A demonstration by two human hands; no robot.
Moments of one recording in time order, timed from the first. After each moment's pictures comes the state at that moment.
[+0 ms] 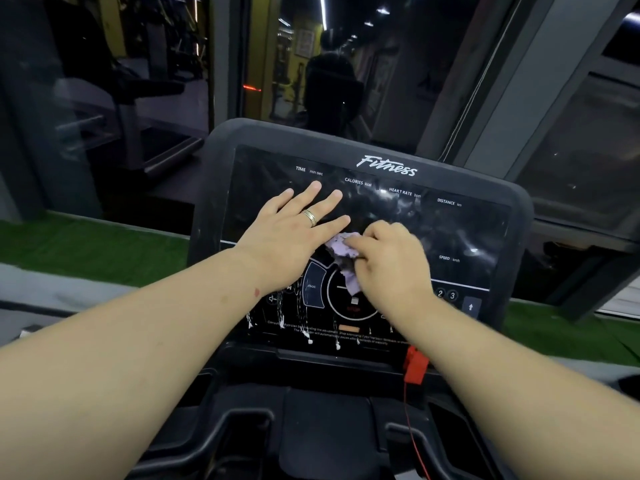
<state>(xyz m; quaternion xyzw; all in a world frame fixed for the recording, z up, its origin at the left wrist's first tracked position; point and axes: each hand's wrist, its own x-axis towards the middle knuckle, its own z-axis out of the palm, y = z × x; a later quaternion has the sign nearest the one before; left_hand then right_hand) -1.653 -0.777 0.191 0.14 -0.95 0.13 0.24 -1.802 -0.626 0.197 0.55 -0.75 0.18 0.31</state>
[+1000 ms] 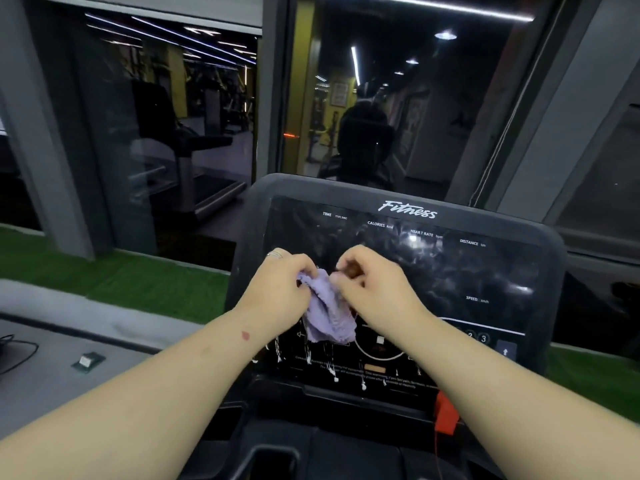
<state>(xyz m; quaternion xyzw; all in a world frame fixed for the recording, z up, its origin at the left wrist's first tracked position) -1.606 -0.755 0.199 0.31 -0.85 -0.28 0.33 -1.752 -0.643 0.230 0.57 -0.71 0.41 -0.06</state>
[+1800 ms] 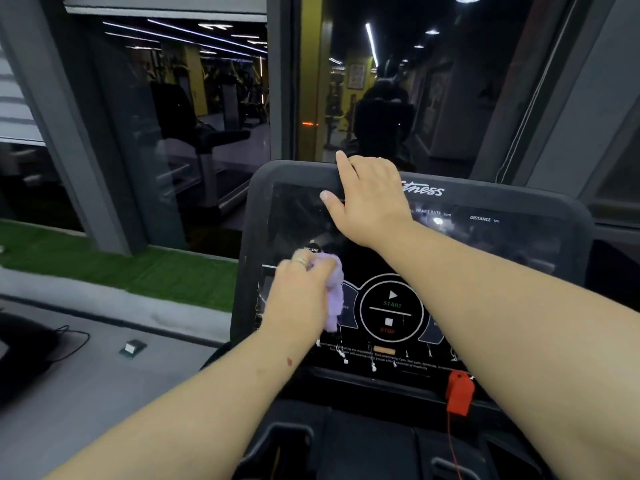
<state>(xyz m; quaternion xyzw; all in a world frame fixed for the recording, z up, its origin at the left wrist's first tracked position) -1.626 -0.730 0.164 0.34 -0.88 -0.09 0.33 -1.798 -0.733 0.274 0.59 -0.71 0.15 0.36</state>
